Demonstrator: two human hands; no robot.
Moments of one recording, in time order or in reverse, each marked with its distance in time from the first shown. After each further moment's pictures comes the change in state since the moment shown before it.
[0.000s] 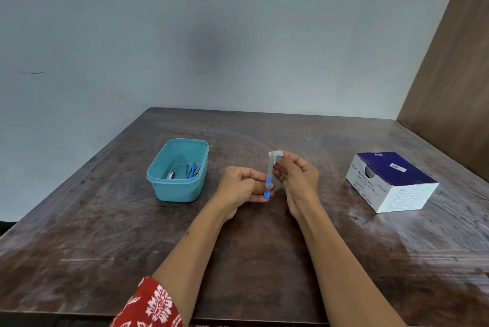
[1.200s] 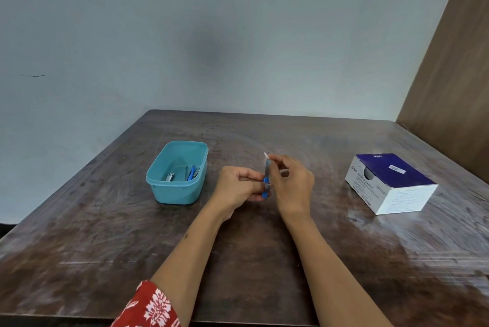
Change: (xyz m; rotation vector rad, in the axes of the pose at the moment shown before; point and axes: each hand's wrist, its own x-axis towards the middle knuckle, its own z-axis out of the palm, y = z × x) left_hand 0.004 -0.003 -0.005 0.058 0.009 0.071; right_hand -0.008 0.010 0.001 -0.769 0.044 -0.650
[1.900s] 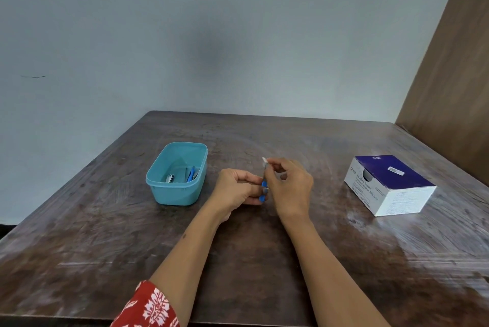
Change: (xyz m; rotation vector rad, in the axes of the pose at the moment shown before) left_hand -0.002 0.001 -0.001 -0.017 -0.005 -0.035; right_hand -0.003 -0.005 -0.003 -0.055 -0.001 -0.021
